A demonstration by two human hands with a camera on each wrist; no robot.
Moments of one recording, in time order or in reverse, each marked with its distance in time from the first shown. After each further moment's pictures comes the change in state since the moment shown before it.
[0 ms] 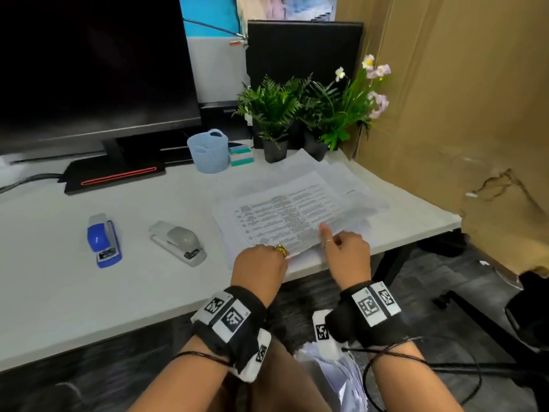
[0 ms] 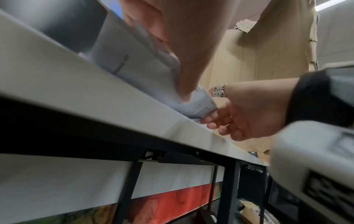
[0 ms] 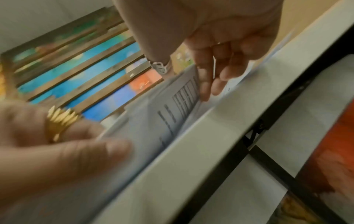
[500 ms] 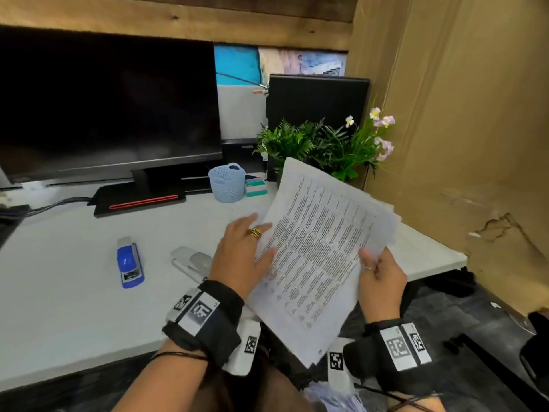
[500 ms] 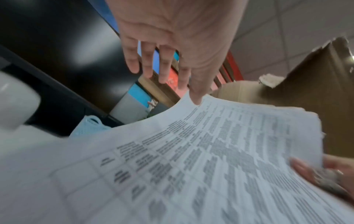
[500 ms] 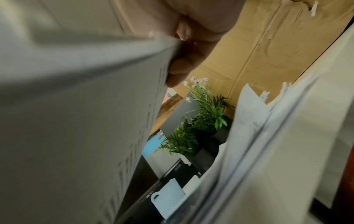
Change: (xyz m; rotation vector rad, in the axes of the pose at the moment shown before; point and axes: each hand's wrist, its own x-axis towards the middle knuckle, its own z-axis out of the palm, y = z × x) left_hand 0.006 -0.058 -0.052 -0.432 0.214 -0.123; right_hand -0.011 -0.024 -0.037 0.296 0.208 -0.007
